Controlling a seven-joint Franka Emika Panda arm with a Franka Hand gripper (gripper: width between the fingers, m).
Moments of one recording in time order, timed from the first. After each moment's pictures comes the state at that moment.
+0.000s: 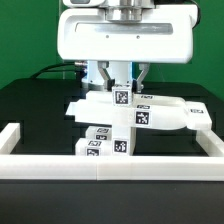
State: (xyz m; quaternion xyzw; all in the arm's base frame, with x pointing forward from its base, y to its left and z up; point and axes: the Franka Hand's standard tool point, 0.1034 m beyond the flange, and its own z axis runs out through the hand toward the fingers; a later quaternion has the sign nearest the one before) arm 0.607 -0.016 0.121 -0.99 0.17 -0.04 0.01
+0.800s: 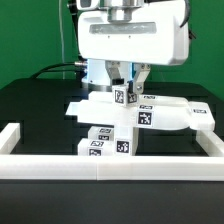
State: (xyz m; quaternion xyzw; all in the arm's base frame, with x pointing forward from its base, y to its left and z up) arm 0.608 -0.010 0.121 -0.87 0.49 -0.04 0.03
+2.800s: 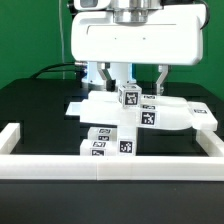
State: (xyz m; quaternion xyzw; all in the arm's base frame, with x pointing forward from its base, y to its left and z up) arm 0.608 -0.001 0.119 -0.98 0.20 -0.05 0.01
